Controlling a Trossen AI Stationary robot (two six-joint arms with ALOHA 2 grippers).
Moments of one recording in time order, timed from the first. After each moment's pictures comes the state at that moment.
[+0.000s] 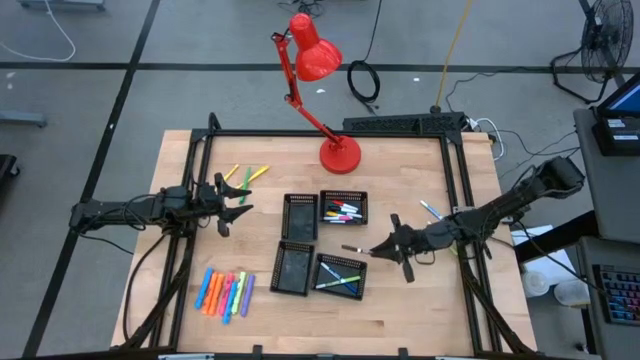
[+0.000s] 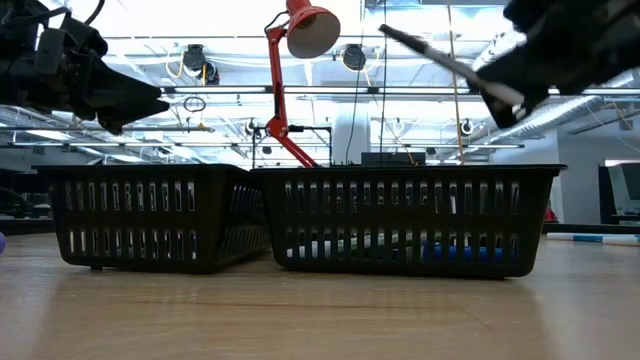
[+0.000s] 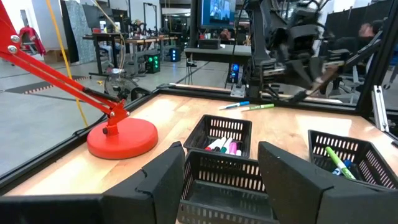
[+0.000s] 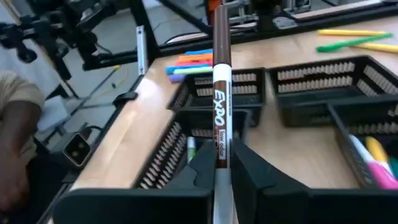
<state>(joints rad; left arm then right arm) 0.03 0.08 0.02 0.06 -0.16 -0.05 0.42 1.10 0.32 0.52 0.22 0.32</state>
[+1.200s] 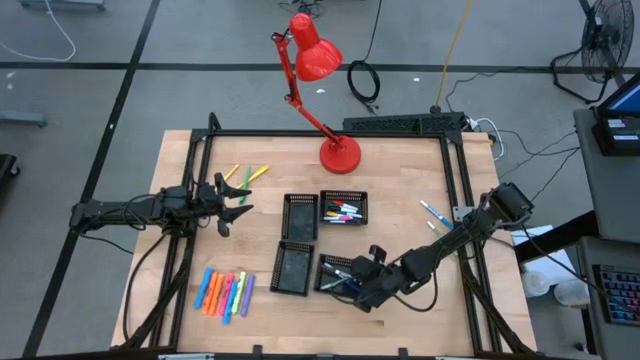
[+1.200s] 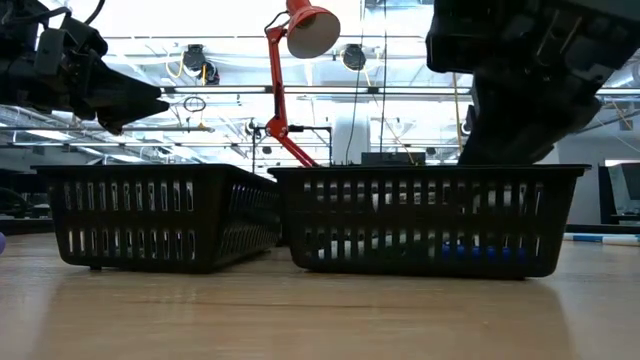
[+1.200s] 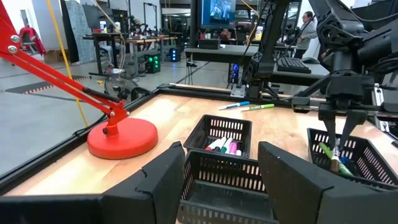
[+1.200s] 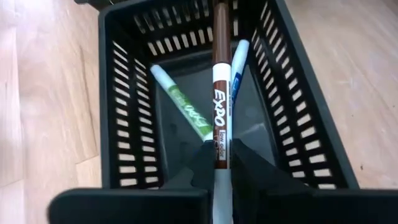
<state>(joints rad) 0.03 0.08 0.02 0.06 -0.16 -0.05 0.55 1.76 0.98 -0.21 0.39 0.85</state>
